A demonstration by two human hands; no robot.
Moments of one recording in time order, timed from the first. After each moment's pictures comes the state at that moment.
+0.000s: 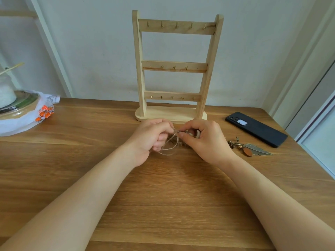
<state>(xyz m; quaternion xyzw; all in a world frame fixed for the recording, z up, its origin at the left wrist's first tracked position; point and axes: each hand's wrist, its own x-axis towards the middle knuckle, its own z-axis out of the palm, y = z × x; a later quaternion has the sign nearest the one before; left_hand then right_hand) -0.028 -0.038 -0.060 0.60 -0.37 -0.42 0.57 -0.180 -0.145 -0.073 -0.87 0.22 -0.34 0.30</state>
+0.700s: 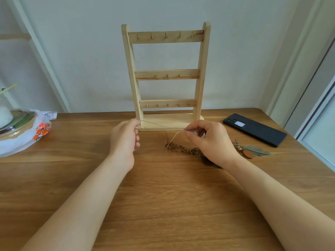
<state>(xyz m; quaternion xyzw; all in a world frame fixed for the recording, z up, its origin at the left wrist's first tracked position) 0.002 -0.040 -0.064 0.65 -0.13 -0.24 0.71 -0.185 -0.161 -0.076 -0.83 0.29 -0.36 0.32</state>
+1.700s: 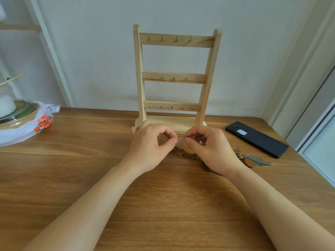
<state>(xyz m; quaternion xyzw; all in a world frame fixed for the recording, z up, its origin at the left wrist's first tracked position) -0.026 -0.036 -0.067 0.71 -0.57 0.02 0.42 -0.185 -0.152 -0.068 -0.85 0.24 -0.33 0.33</state>
